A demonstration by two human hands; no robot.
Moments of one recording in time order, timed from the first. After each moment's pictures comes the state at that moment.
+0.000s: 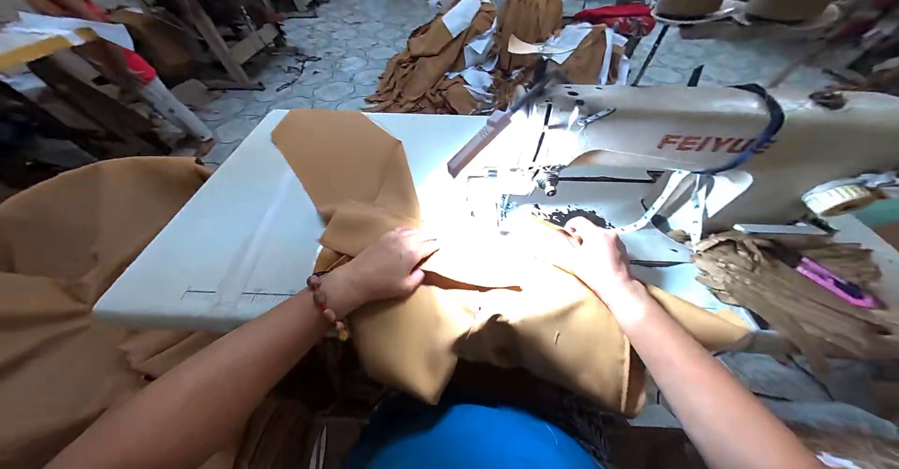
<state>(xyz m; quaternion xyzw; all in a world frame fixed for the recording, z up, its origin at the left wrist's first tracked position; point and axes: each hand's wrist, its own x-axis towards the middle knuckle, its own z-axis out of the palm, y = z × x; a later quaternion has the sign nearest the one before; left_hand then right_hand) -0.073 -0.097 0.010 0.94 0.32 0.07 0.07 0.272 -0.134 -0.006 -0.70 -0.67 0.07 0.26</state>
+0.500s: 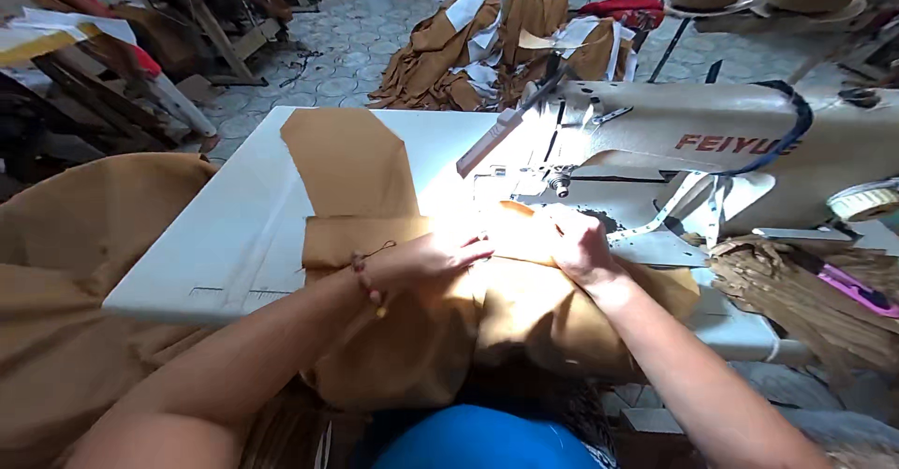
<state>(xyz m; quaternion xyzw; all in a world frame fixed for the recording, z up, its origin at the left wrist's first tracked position) -0.020 -0.086 0.038 0.87 0.32 0.10 0.35 0.239 -0.109 -0.006 -0.47 -0.78 -0.05 0.41</state>
